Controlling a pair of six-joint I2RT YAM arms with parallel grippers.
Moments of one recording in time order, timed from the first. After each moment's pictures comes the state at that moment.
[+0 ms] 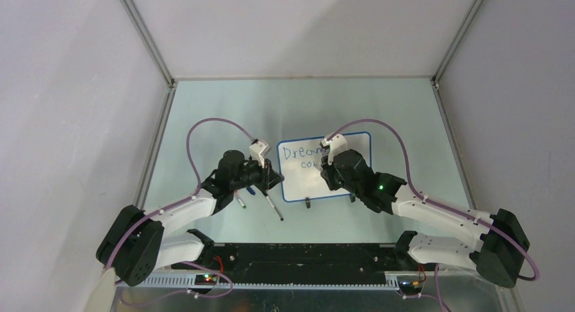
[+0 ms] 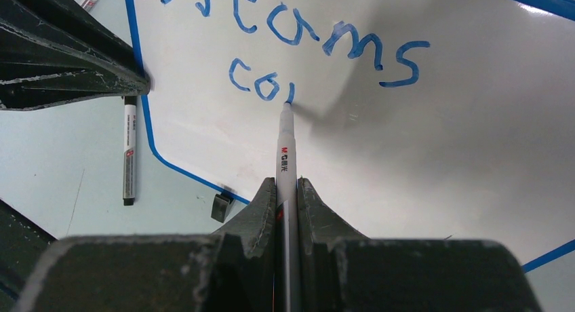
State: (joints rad) left arm -0.55 1.17 0.41 0.33 0.42 -0.23; right arm 0.91 1.10 0.75 -0.23 0.27 0.25
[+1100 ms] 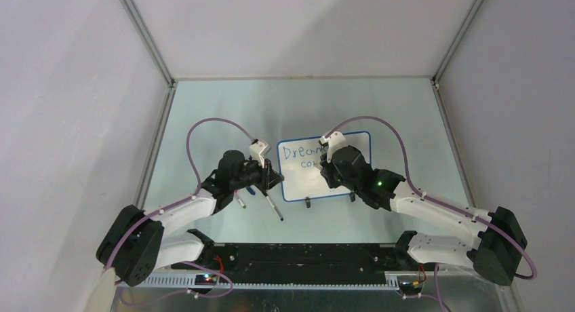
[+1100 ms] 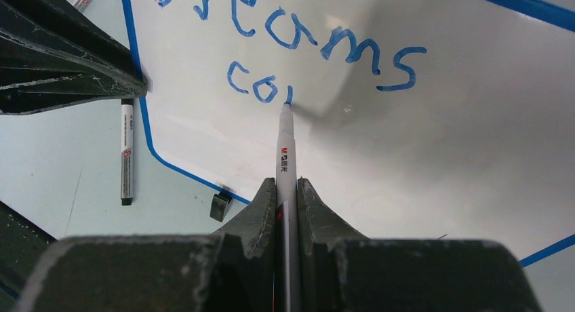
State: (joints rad) left arm -0.55 1.17 0.41 0.32 0.42 -0.23; right arm 0.90 1.13 0.79 -0.27 0.26 0.24
